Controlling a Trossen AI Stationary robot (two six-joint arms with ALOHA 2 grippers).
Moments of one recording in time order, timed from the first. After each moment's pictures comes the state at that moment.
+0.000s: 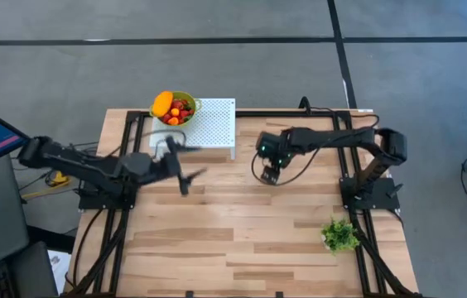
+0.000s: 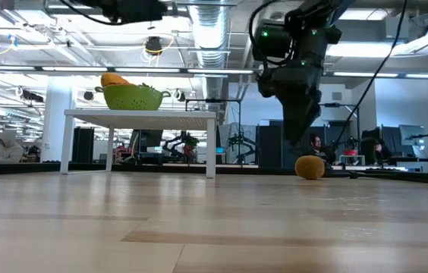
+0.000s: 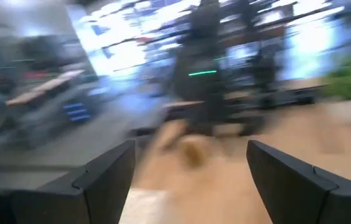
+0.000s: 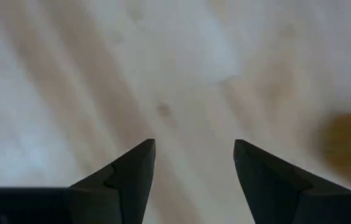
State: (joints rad) left arm -0.16 0.94 0.61 0.26 -0.59 0.28; right arm -0.23 1.67 1.16 -0.81 -0.05 0.26
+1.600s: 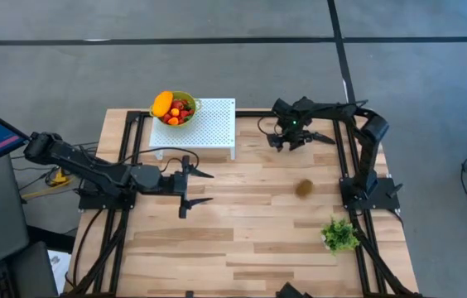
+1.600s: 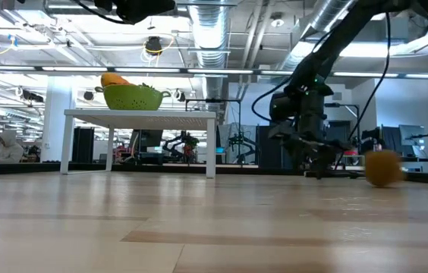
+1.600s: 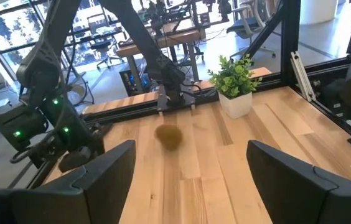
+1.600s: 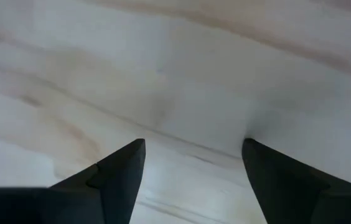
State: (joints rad) left arm -0.28 1.06 0.61 0.31 -0.32 0.19; right arm -0.71 1.93 1.17 -0.85 -0.27 0.59
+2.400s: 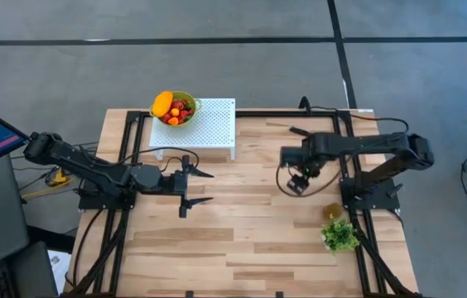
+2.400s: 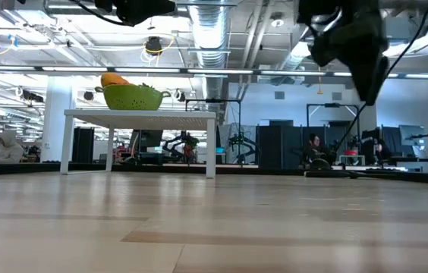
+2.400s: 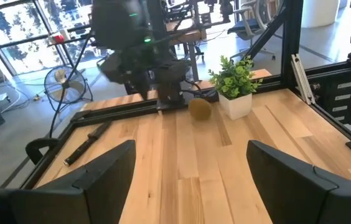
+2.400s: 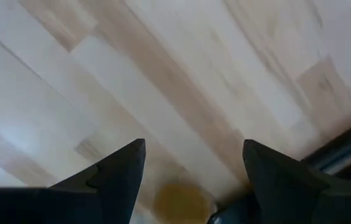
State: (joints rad) left arm -0.27 1.06 0.61 0.31 -0.32 0.17; right arm -0.09 1.43 1.19 -1.34 0.05 0.61
